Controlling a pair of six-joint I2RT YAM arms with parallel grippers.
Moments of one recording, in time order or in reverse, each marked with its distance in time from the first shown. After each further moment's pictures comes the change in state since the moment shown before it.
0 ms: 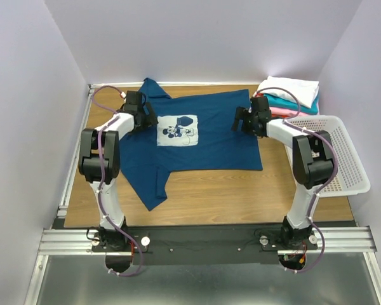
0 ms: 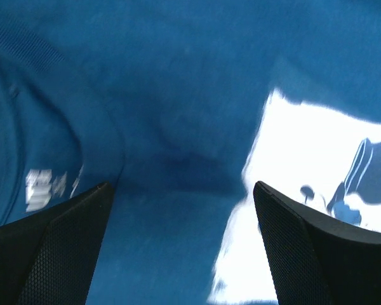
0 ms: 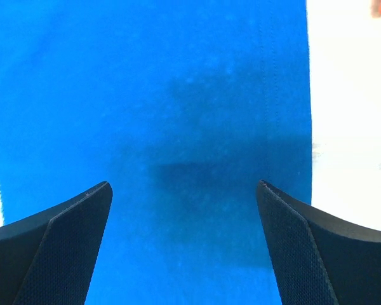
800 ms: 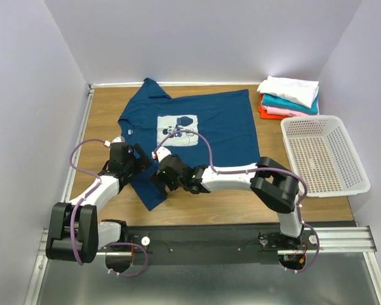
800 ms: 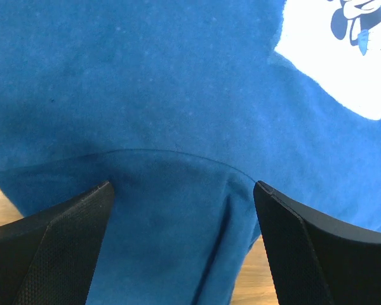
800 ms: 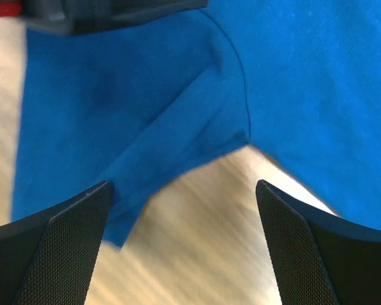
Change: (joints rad) left arm -0.002 -0.835 -0.974 0.246 0.107 -0.201; right arm 0.915 0.024 -0.001 0.101 0.224 -0.127
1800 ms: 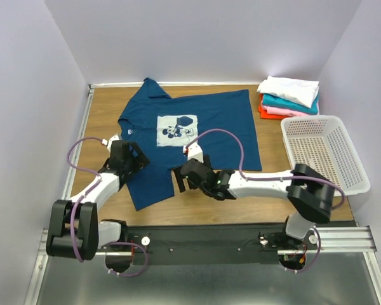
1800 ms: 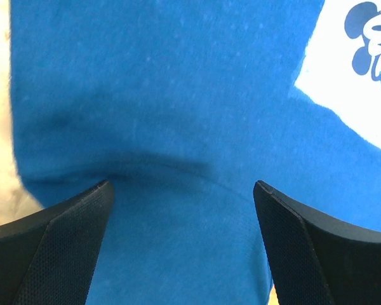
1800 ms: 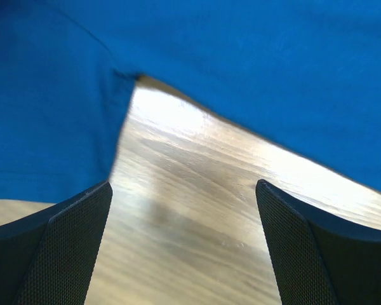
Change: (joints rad) left arm 0.000 0.039 0.035 -0.008 -0.118 0.001; right arm 0.000 -0.250 -0.280 -0.003 0.266 0.227
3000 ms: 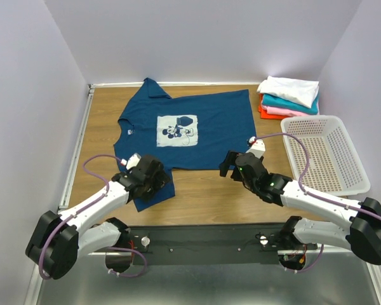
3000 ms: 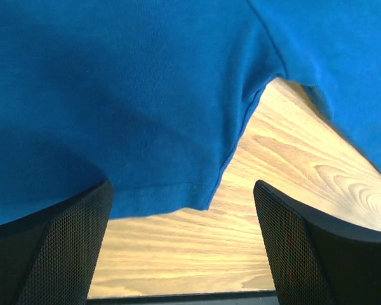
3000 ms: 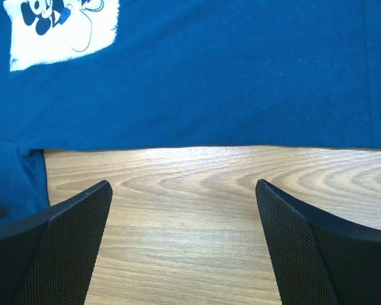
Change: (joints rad) left arm -0.483 -0.188 0.009 -0.447 -0.081 -0.568; right arm -0.308 -0.612 -0.418 -0.055 0.003 0.277
